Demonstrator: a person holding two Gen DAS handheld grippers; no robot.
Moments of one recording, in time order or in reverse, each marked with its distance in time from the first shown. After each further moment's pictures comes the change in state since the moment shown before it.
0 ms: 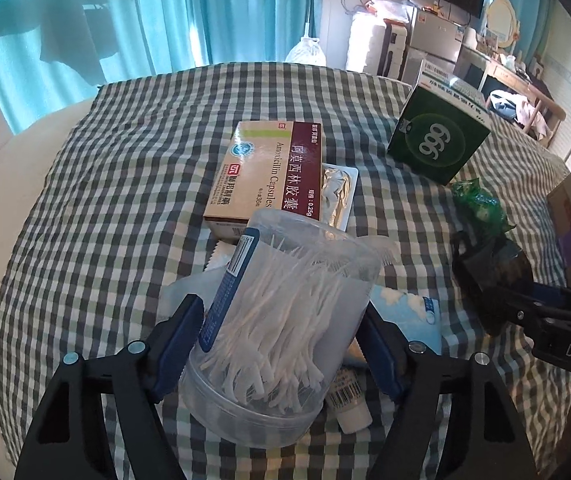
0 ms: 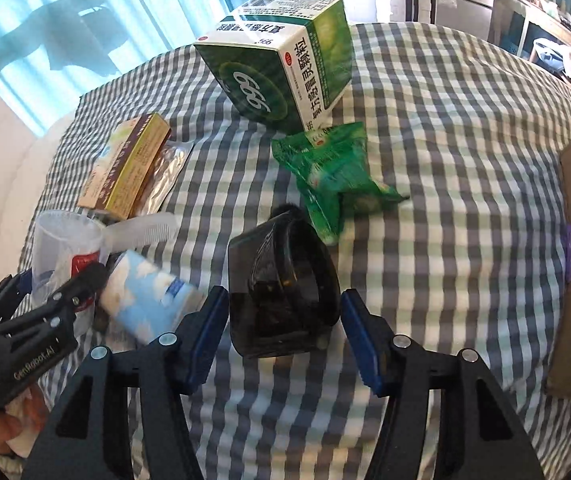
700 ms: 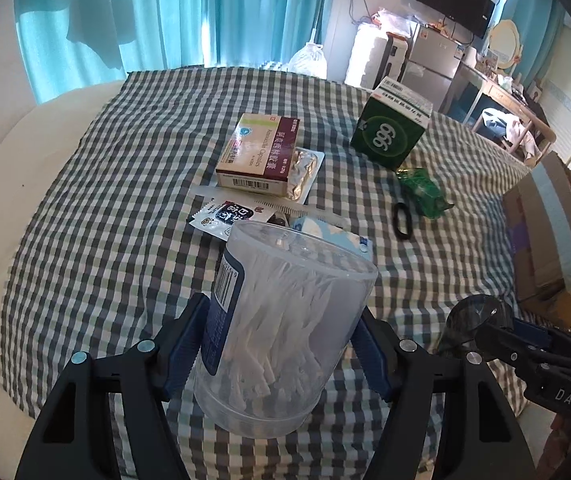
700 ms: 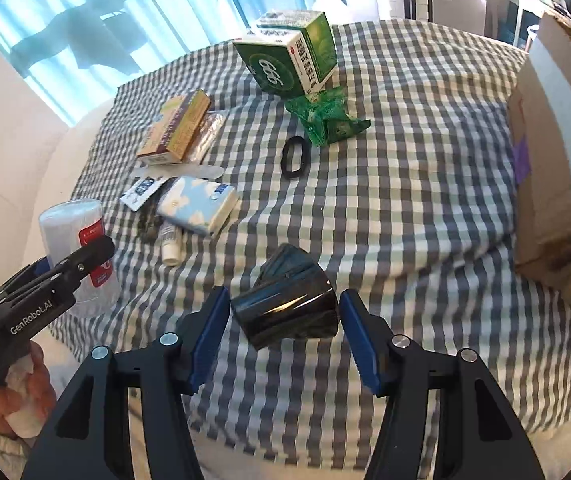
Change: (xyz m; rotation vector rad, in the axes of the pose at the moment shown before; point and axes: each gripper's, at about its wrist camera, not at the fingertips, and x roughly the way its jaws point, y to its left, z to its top) left arm -0.085 -0.007 -0.044 -0.084 -0.001 -0.045; right arm -0.079 -0.007 -0.070 0.012 0.000 0.060
